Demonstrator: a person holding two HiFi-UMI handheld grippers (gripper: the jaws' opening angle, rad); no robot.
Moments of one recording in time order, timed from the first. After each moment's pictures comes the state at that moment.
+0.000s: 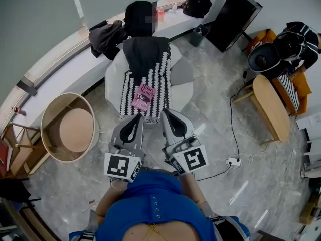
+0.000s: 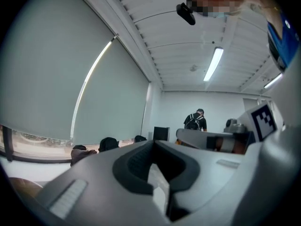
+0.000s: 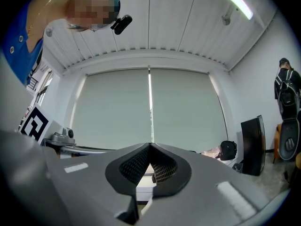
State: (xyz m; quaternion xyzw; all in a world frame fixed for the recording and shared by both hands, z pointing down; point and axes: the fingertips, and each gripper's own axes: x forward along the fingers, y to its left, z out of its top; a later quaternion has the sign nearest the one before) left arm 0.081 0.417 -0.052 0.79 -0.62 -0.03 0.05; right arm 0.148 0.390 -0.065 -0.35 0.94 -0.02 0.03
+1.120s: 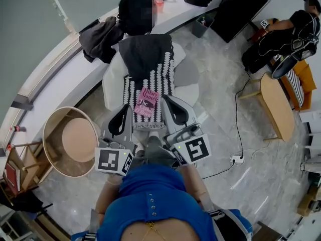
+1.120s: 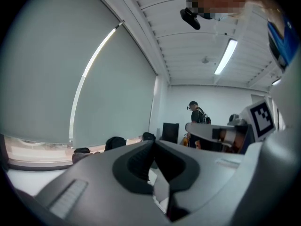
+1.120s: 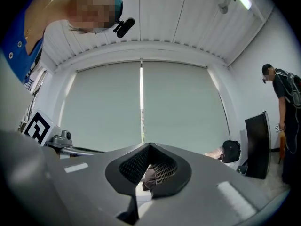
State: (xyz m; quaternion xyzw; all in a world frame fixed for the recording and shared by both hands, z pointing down) left arm -0.022 0.207 -0.037 0.77 -0.63 0.00 0.07; right arm 0.075 0.168 -0.063 -0.36 0.93 -0.03 0.03
